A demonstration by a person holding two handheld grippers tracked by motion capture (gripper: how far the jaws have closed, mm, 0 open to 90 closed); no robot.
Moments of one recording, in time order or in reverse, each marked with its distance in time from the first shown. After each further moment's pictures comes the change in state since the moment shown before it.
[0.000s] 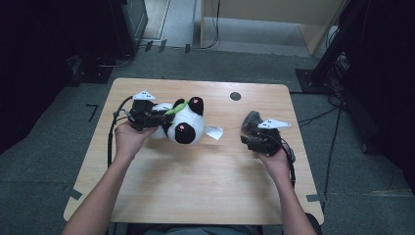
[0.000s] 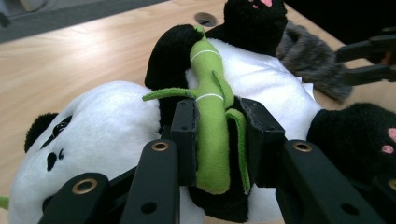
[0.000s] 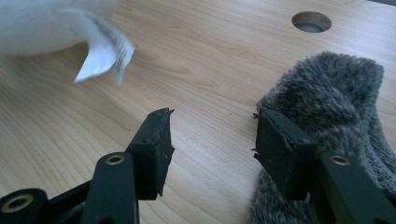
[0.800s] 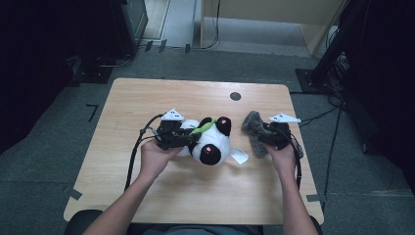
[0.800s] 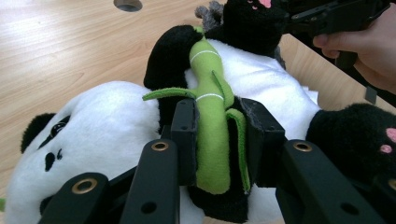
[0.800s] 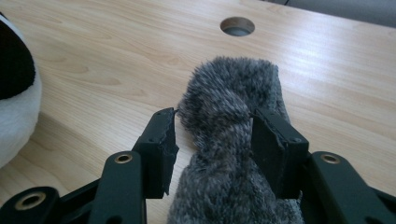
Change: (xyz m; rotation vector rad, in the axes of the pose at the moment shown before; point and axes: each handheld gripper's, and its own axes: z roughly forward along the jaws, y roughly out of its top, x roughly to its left) left arm -0.077 -0.017 0.036 0.010 -0.096 0.041; right arm -0.035 0.002 -0.002 -0.024 -0.162 0.056
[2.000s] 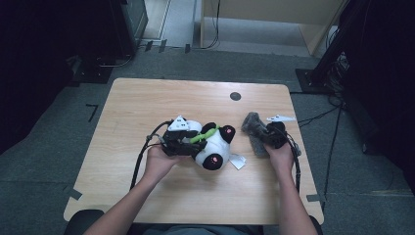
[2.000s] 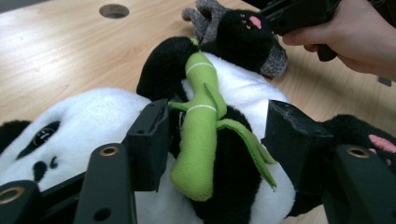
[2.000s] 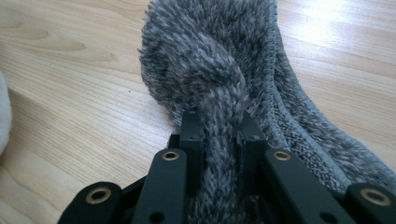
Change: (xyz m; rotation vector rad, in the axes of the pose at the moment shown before) left arm -0.006 -0.015 0.016 -0.034 -0.009 0.107; right arm -0.019 -0.017 0.036 0.123 0.026 0.067
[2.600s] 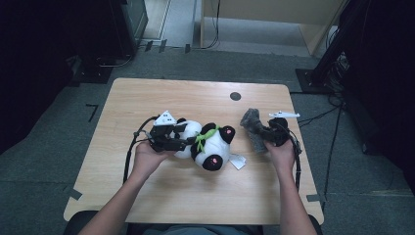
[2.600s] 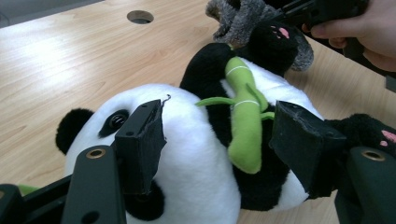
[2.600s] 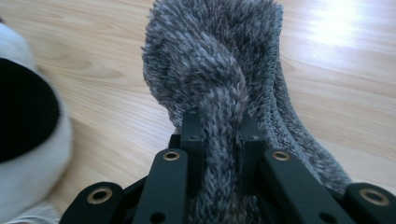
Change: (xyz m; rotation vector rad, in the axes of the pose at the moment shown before) left arm 0.026 -0.003 -0.027 -0.024 0.024 -0.036; right arm 0.012 0.018 -0.023 -0.032 0.062 0.037
